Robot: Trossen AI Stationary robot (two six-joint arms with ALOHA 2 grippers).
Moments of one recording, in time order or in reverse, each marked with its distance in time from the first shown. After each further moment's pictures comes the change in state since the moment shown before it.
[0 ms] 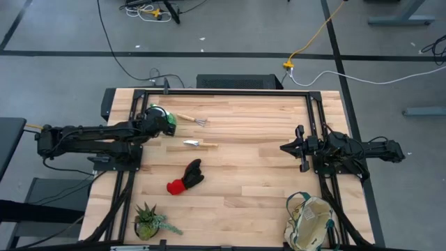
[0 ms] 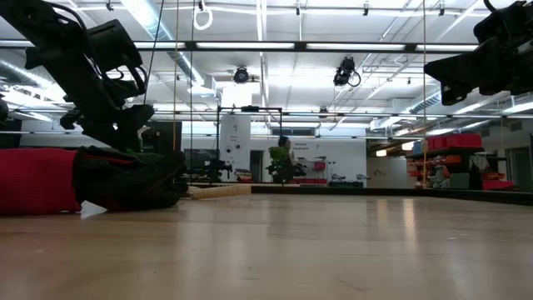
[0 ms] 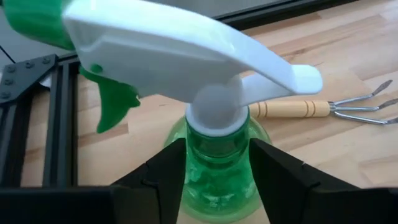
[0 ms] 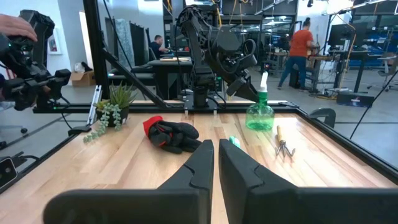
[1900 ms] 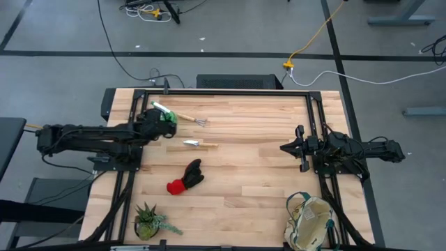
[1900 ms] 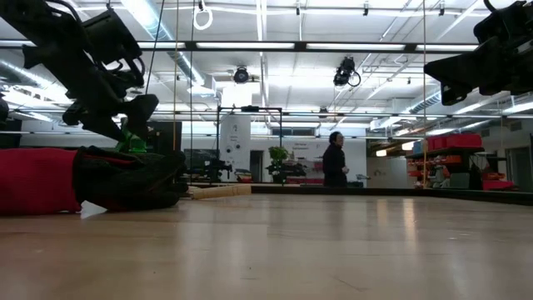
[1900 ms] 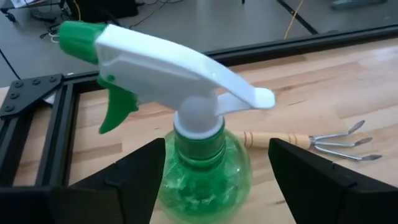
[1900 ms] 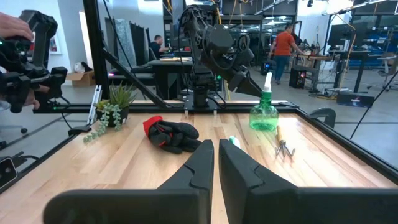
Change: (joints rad) left arm -0.087 0.002 0.001 0.057 -0.133 -0.090; right arm 0.000 0.000 0.000 0.000 0.000 0.000
